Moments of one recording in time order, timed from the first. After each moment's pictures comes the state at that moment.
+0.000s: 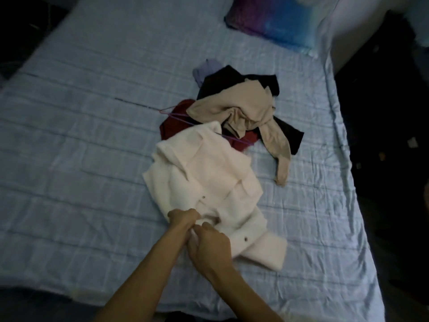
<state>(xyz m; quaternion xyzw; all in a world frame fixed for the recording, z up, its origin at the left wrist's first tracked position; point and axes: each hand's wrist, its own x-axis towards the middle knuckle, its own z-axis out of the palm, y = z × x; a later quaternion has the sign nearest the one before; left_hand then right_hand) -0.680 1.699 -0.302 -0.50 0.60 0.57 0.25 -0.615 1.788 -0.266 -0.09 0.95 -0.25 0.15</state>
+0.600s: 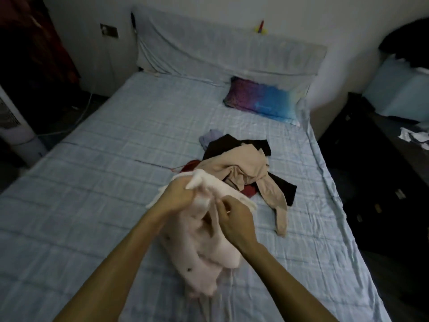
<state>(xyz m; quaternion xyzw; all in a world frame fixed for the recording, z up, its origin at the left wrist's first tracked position) -0.731 1.629 -0.108 -0.04 0.86 0.51 0.08 -0.703 1.800 -0.149 -0.07 0.91 -0.39 -0.05</state>
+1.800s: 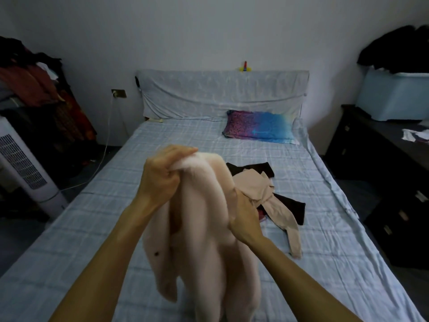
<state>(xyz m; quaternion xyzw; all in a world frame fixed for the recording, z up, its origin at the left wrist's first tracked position) -0.726 1.634 0.027 0.23 0.84 0.33 -0.37 -0.748 1.837 -0.128 -0.05 0.93 -0.36 -0.08</state>
